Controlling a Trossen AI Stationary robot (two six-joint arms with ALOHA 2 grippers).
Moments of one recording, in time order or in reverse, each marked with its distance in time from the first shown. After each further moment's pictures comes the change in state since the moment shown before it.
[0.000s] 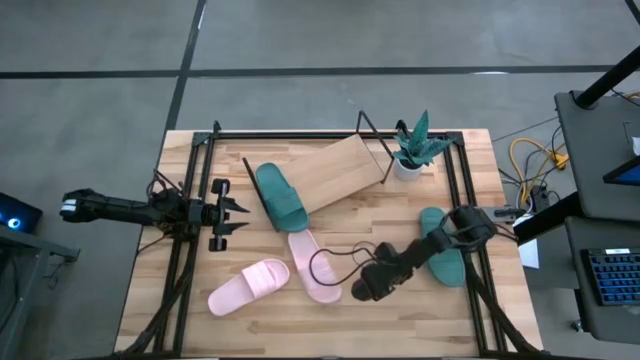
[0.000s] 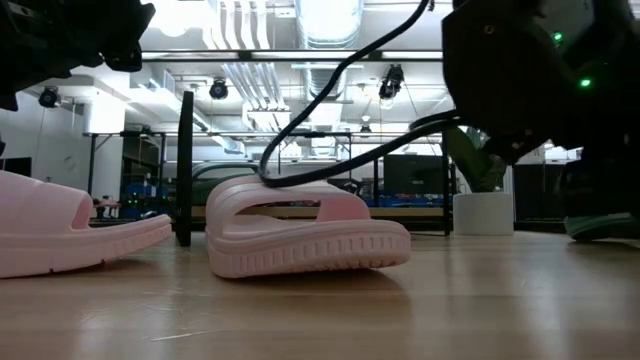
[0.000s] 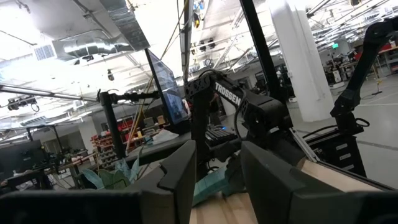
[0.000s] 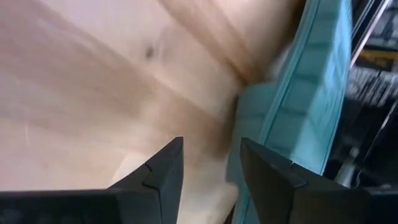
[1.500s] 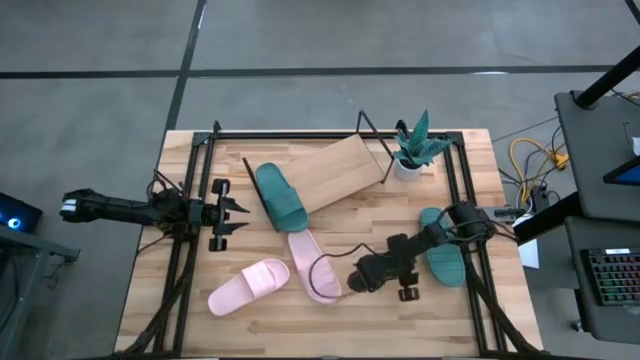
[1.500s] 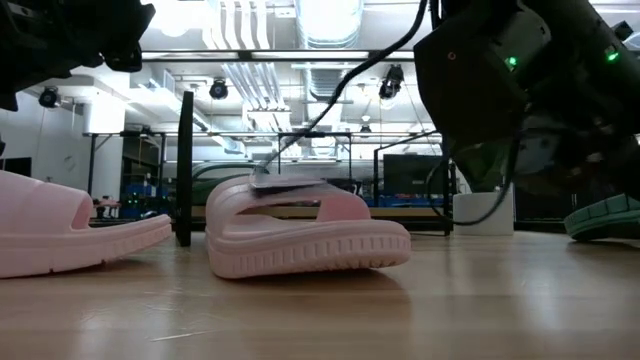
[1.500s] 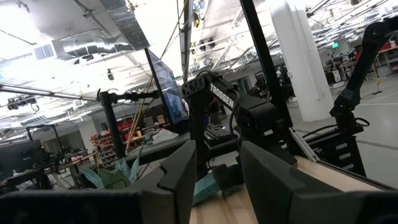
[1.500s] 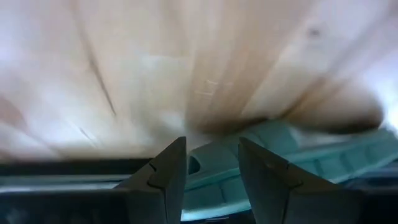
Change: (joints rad) left arm 0.000 0.000 0.000 -0.002 0.000 0.000; right arm -0.045 -0.001 -0.008 0.000 -0.199 -1.159
